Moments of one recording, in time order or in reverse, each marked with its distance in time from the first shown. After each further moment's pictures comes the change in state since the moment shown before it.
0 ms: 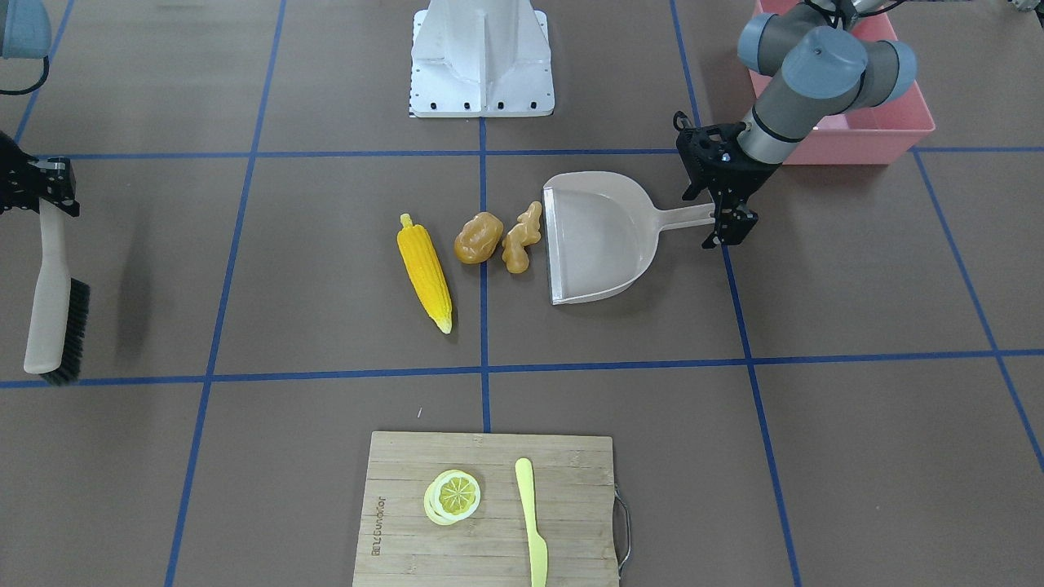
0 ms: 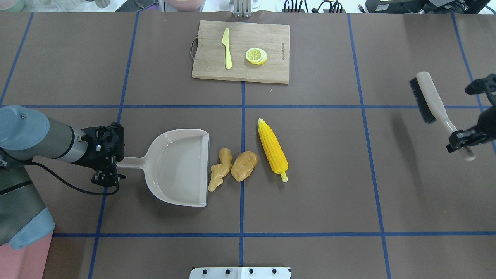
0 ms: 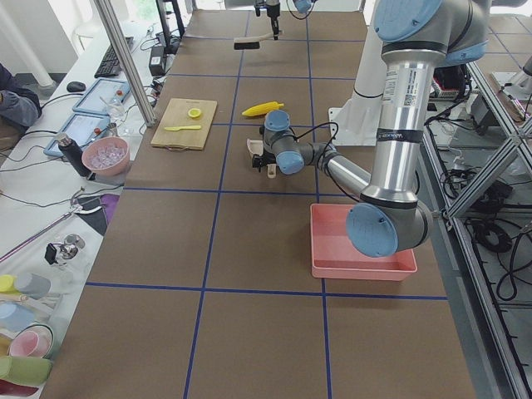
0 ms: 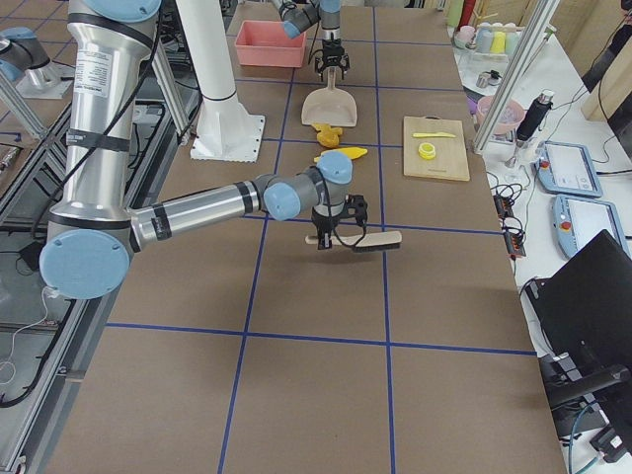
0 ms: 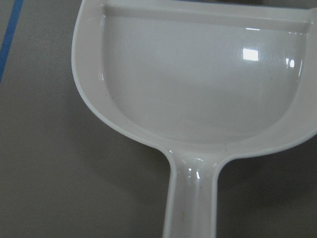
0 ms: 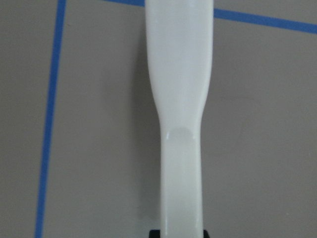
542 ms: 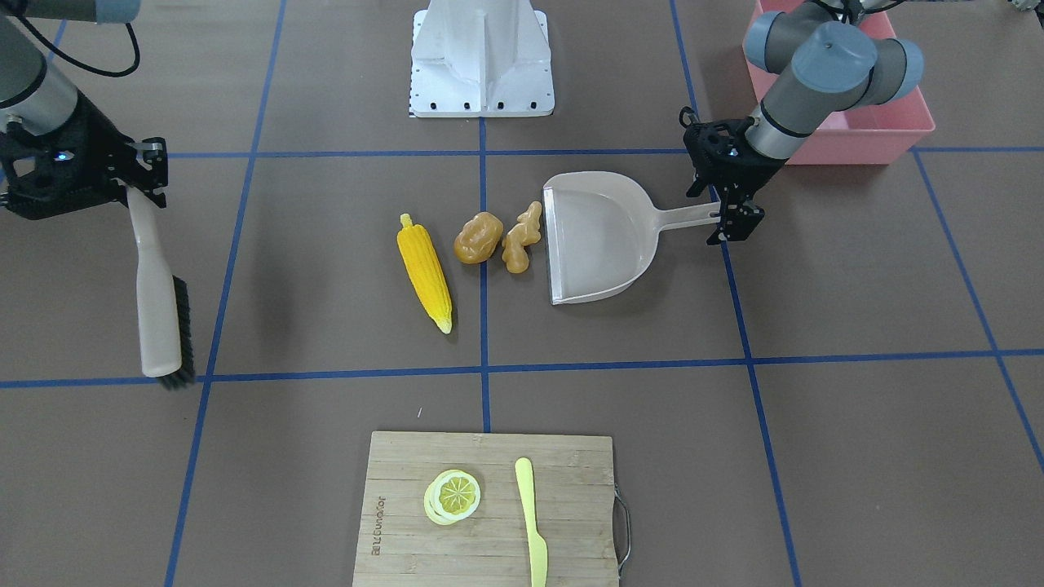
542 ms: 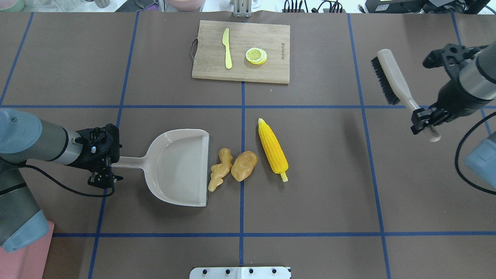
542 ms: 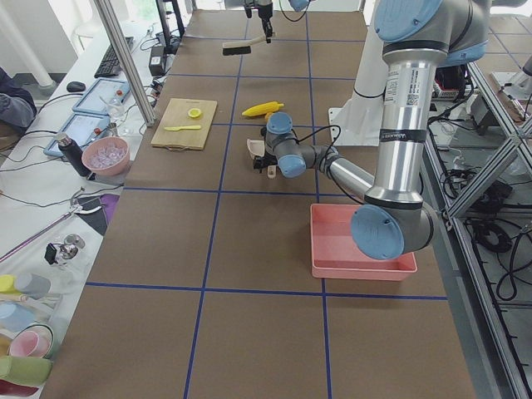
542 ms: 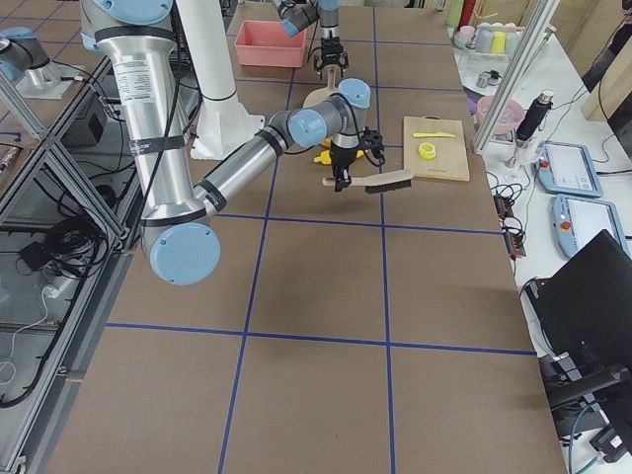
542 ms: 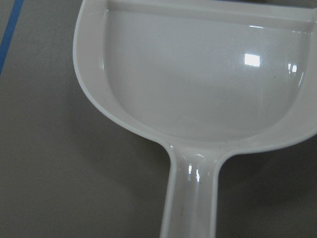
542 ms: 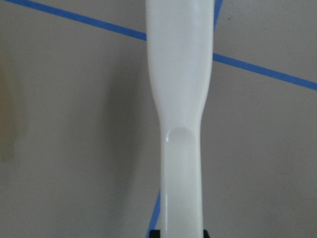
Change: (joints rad) left arm 0.000 0.031 -0.012 -0.036 0.002 -0.010; right arm -0.142 0.284 0.082 -0.271 -0.073 0.019
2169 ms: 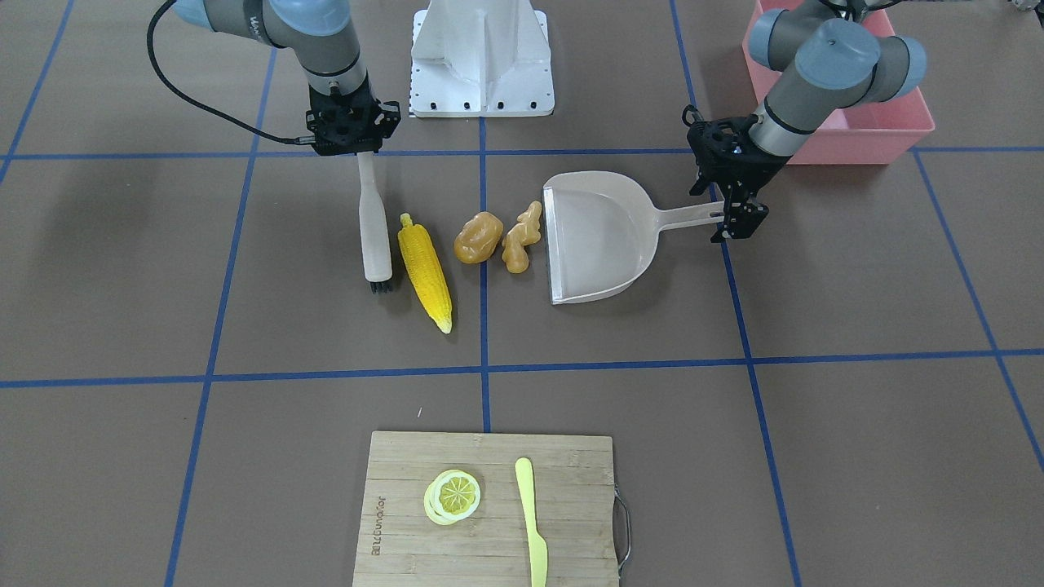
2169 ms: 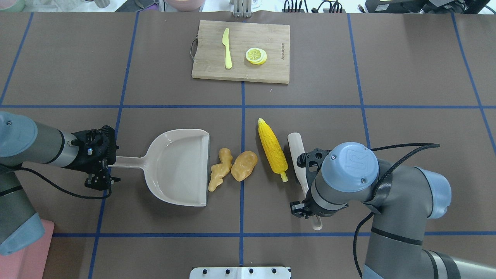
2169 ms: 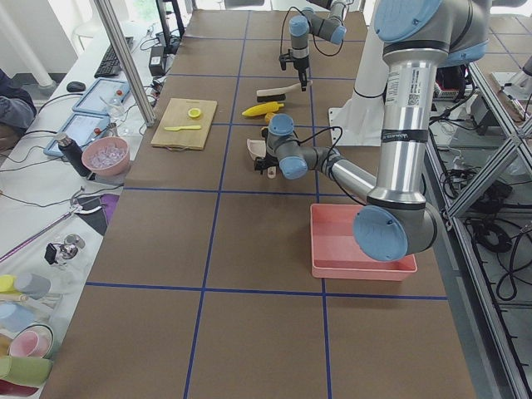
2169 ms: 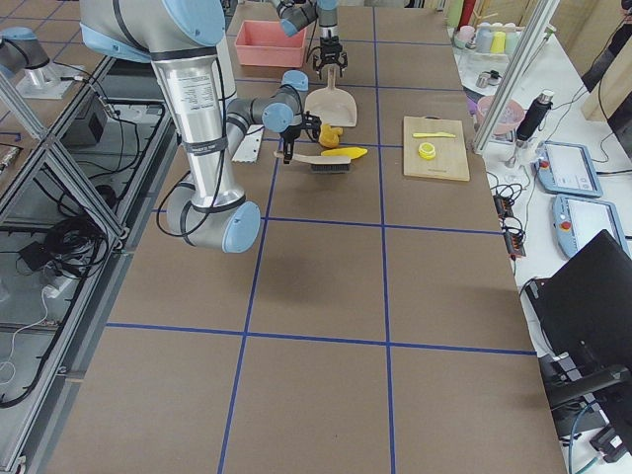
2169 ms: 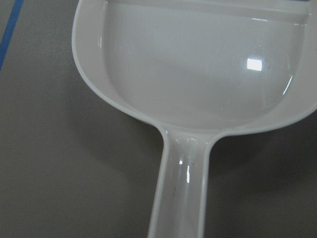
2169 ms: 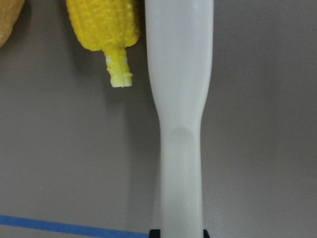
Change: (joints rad) left arm 0.005 0.016 -0.005 -0.013 0.008 -0.011; right arm -0.558 0.141 -0.079 0.151 -0.263 0.680
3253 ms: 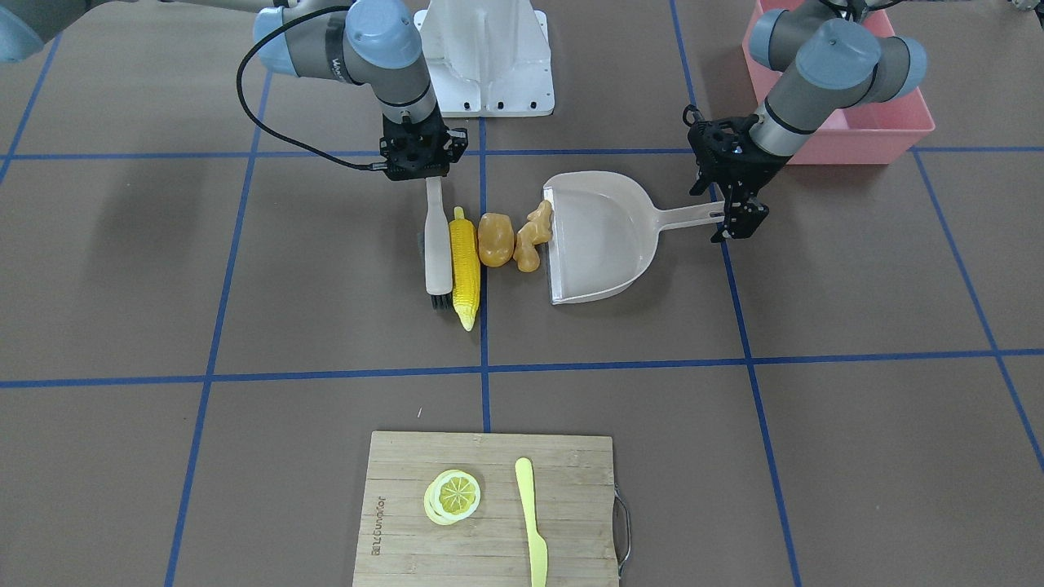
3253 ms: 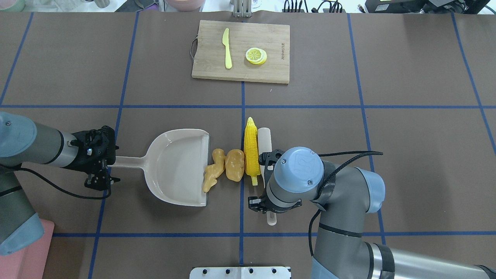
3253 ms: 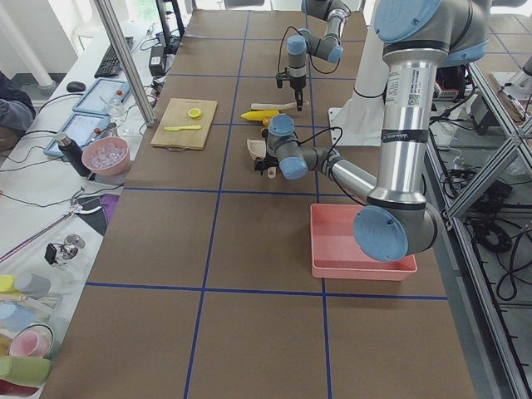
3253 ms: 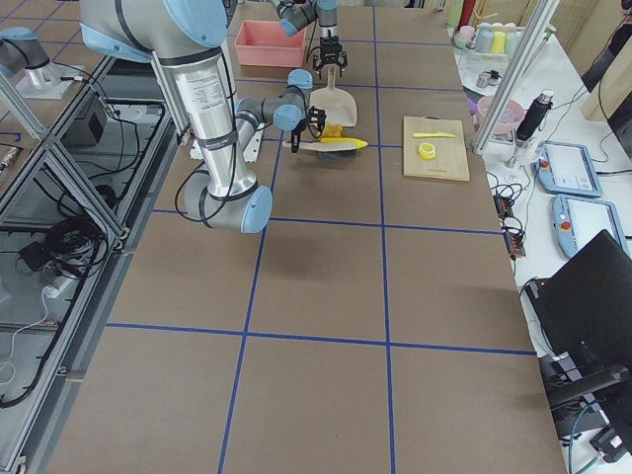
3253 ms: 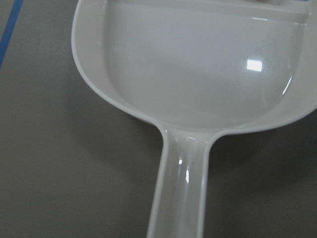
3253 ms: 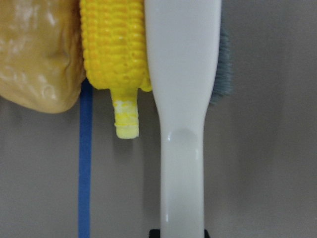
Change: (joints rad) left arm 0.000 0.003 0.001 -0.007 -0.001 -0.003; right arm -0.038 0.179 -0.240 0.197 -0.025 0.145
